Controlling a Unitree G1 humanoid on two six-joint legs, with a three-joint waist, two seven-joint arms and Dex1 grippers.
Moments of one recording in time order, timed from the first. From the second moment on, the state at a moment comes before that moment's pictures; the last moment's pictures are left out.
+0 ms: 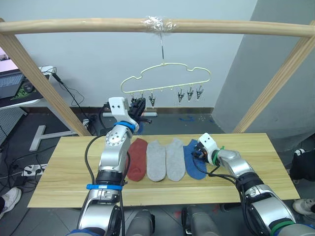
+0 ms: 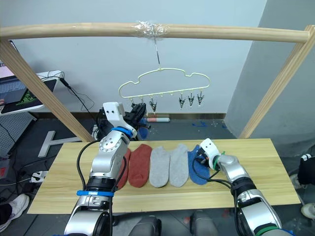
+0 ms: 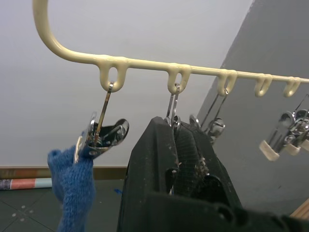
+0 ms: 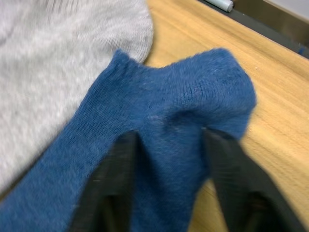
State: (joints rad) left arm -0.53 0.15 0.09 0.27 -0.16 0.06 -0.28; right arm -0.55 -0.31 0.23 0.77 -0.06 0.18 0.64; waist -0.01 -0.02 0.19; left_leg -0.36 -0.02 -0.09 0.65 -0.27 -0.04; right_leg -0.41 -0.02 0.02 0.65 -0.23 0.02
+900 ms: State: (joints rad) left arm -0.52 0.16 0.28 0.08 -0.70 0.61 -0.37; right arm -0.49 -0.33 0.33 0.25 -0.10 -0.01 0.83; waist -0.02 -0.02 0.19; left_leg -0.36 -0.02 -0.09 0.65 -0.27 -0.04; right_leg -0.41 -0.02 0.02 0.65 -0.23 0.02
